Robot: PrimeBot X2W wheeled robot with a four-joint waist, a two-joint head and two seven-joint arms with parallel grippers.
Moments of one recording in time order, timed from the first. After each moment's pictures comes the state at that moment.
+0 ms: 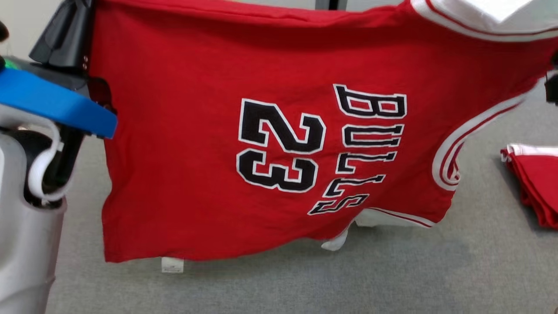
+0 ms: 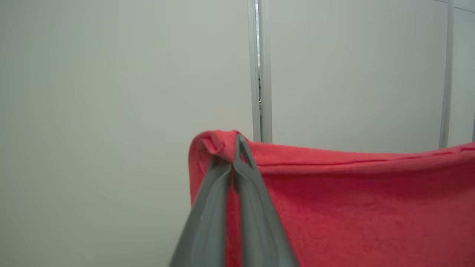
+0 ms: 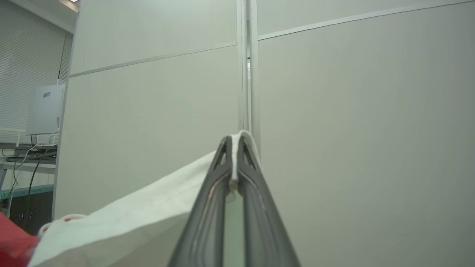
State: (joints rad) left arm -0.67 0.41 -0.21 0.03 -0.57 -0.13 0.13; right arm -0.71 -0.27 -0.07 -0.07 0.43 0.13 0.04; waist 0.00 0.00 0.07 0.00
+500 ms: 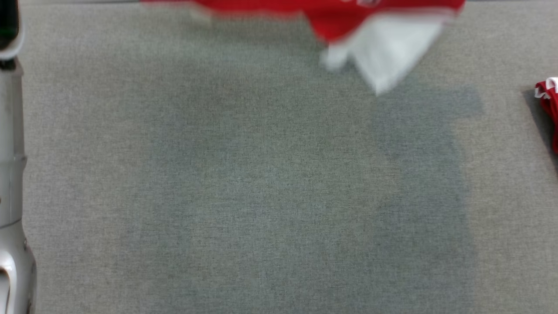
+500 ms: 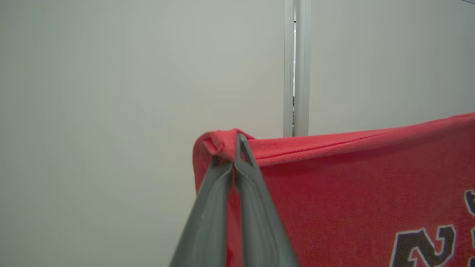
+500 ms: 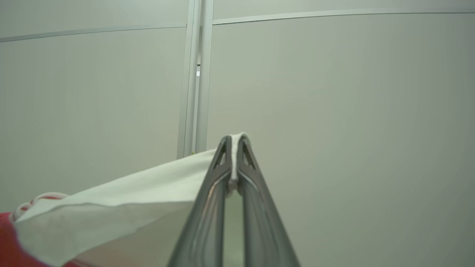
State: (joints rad) left arm -1.15 0.34 -0.20 0.36 -0.47 -0.11 -0.10; right arm -1.33 -0.23 -0.13 0.38 0.17 0.13 -0.16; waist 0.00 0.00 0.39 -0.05
